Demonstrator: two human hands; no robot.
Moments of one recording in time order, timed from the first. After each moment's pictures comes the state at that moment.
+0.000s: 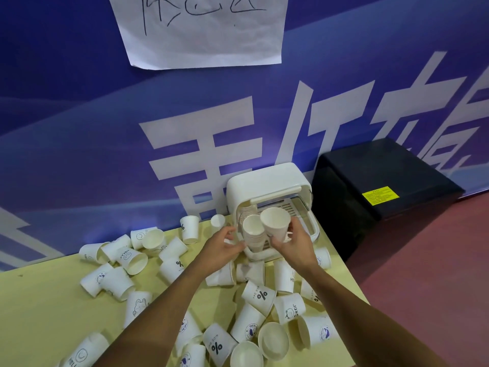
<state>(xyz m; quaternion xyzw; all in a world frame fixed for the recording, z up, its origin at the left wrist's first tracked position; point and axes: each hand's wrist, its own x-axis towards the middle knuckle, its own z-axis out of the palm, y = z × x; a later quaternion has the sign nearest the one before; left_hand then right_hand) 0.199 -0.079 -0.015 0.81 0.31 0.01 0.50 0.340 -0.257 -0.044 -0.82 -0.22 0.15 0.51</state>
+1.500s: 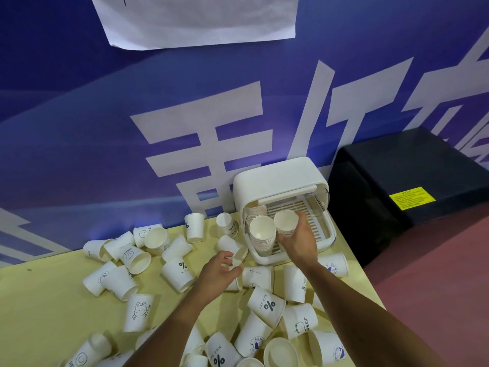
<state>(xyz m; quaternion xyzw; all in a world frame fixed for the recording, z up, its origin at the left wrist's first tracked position) 0.179 -0.075 -0.081 0.76 0.40 -0.01 0.51 0.386 -0.211 -0.106 -0.87 -0.17 0.14 0.43</state>
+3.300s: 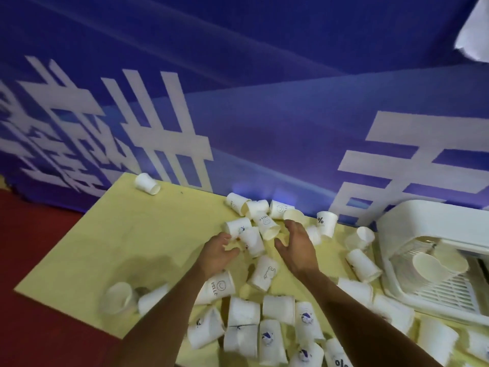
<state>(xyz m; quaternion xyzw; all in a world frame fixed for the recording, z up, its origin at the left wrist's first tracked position) -0.121 0.104 -0.069 0.66 0.58 0.12 0.46 0.094 0.015 -0.056 -0.79 -0.51 0.18 0.29</state>
